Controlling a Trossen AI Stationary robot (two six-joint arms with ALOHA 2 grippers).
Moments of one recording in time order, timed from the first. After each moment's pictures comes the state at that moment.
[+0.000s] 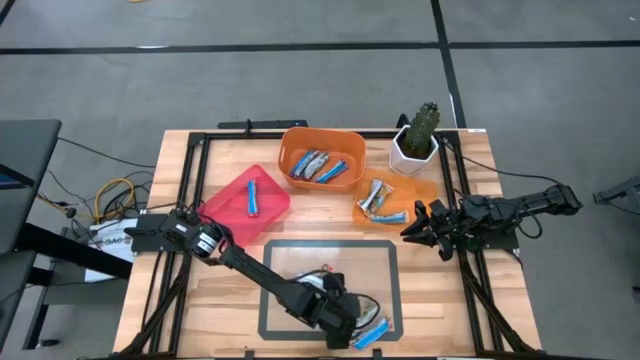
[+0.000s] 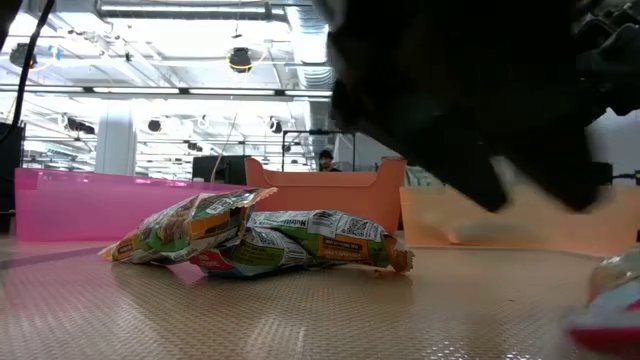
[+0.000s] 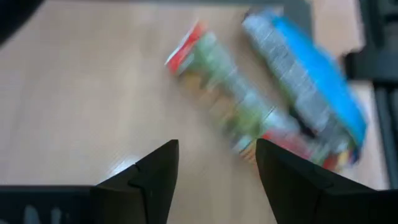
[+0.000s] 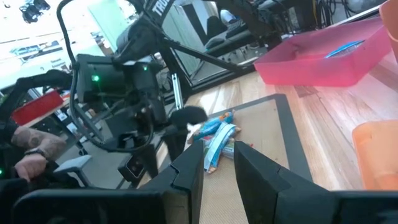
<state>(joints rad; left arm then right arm) -0.52 2.36 1.93 -0.56 -0.32 -0.47 0.21 0.11 0.01 0.03 -0.10 0.42</state>
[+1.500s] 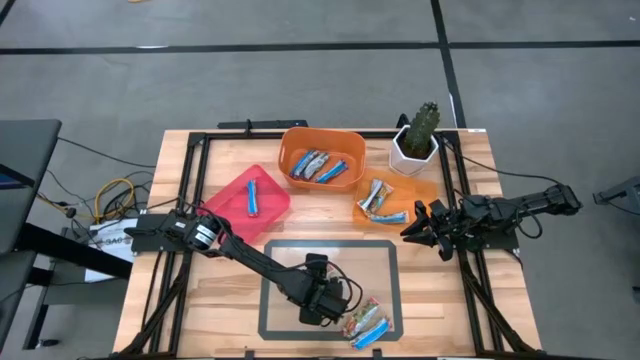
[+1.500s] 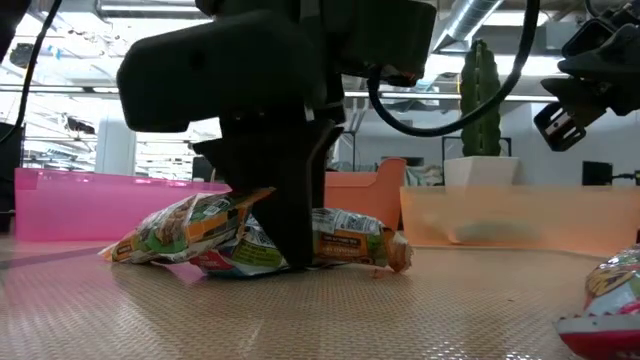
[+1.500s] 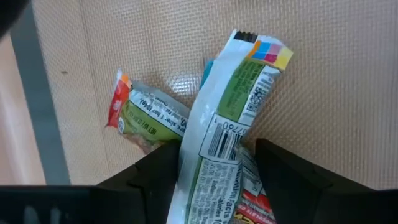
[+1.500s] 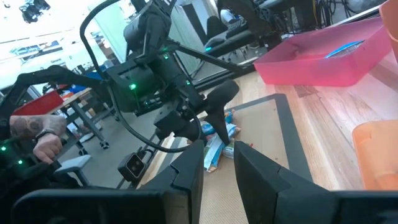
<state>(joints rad) -0.46 2.31 1.87 -0.99 -0.27 -0.32 0.20 0.11 0.01 0.03 -0.10 0.42</state>
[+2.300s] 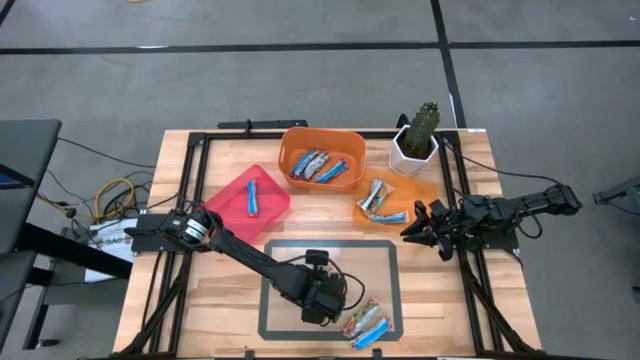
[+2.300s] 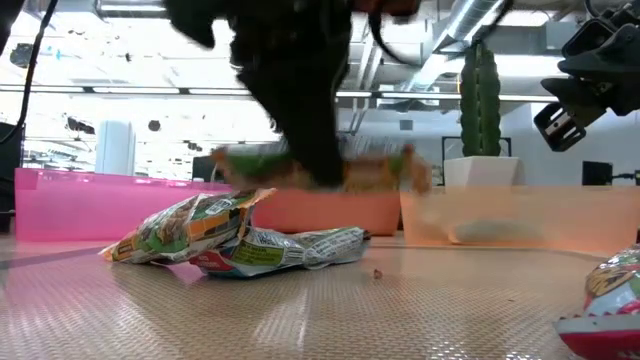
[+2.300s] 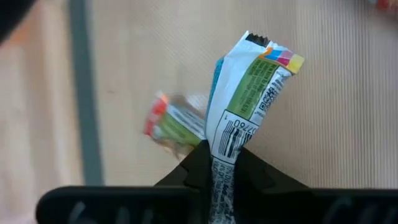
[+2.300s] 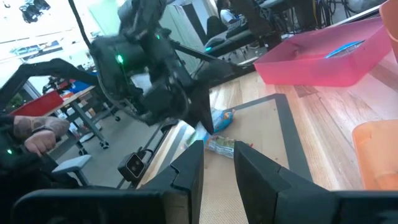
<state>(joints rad) -0.46 2.23 1.86 -0.97 -0.33 -0.33 0.21 0.11 0.01 0.03 -0.10 0.42</state>
